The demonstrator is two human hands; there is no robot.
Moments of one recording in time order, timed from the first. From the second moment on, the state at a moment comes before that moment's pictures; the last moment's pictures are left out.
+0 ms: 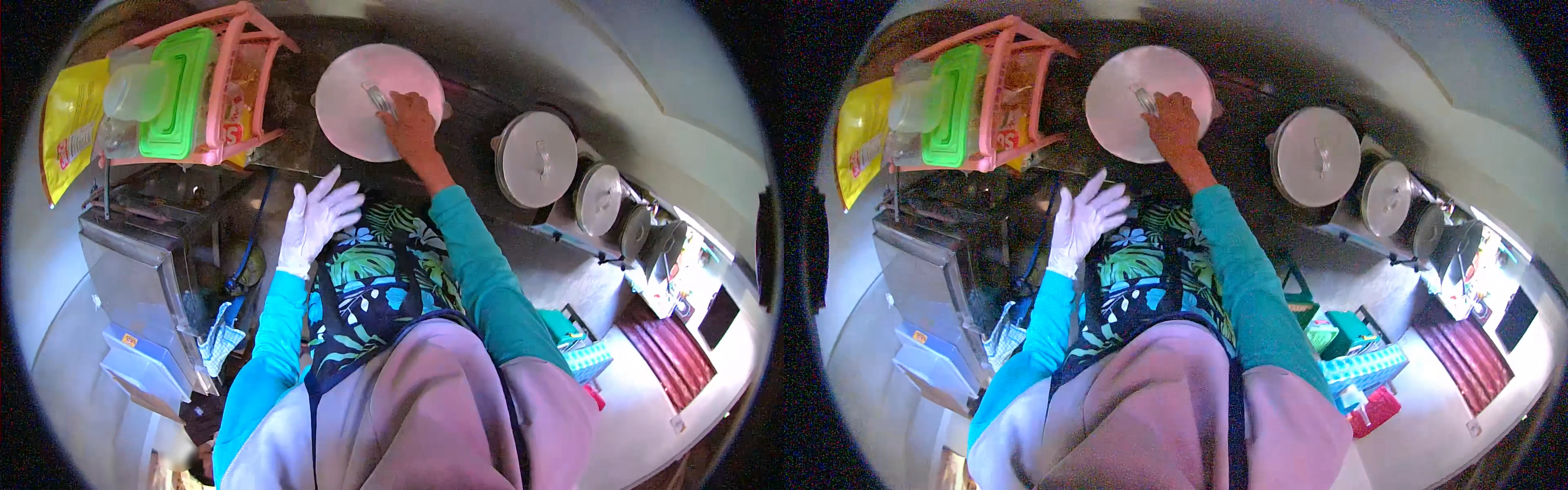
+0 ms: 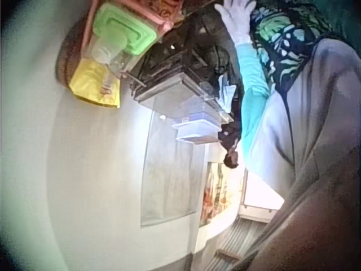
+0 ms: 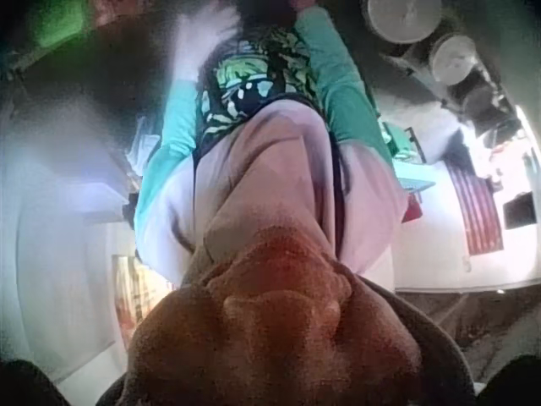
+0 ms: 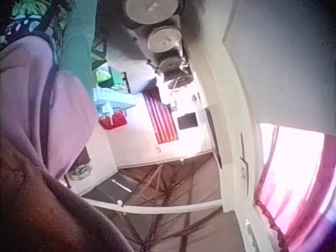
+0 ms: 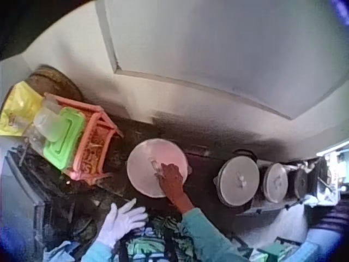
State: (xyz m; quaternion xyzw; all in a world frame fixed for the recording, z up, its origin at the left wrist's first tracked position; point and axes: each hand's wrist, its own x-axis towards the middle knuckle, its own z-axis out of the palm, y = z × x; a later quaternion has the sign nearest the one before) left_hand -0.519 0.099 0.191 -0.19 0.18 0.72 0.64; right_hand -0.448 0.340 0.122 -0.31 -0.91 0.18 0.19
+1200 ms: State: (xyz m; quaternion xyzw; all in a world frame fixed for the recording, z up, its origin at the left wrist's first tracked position) left_hand -0.050 0.249 0.272 0.57 0.44 -0.15 0.68; right_hand -0.043 -0.230 0.107 -0.89 -0.13 0.45 0.03
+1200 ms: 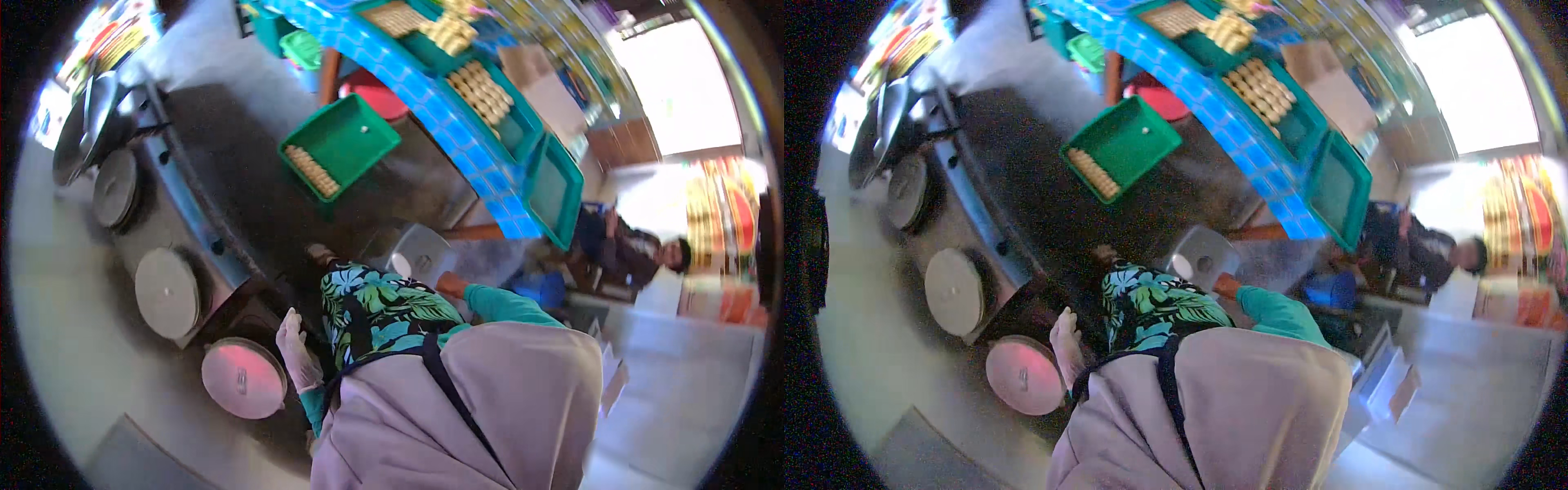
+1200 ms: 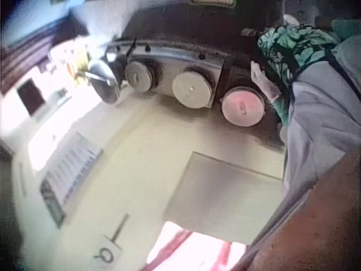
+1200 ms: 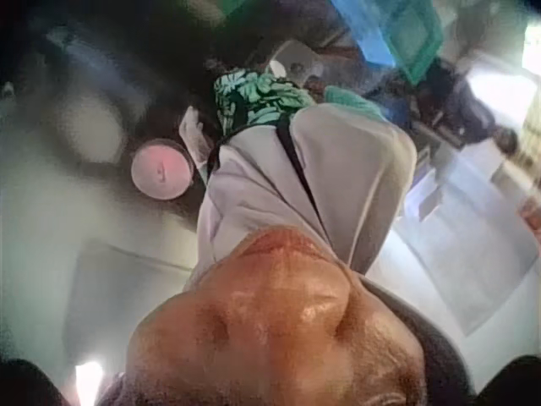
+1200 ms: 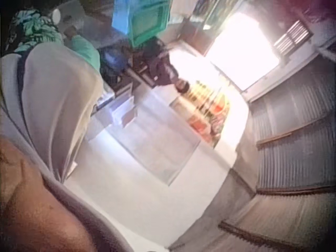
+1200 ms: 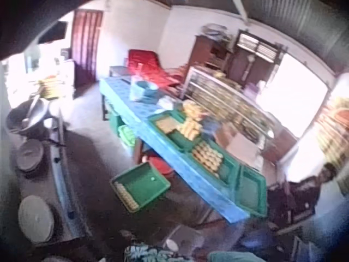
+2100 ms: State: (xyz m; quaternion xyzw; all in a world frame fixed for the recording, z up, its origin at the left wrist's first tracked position) left_hand 0.326 0.194 0.064 0.50 0.39 -0.25 0.73; right_hand 0.309 -0.088 0.005 -0.52 0.47 0.16 0.70
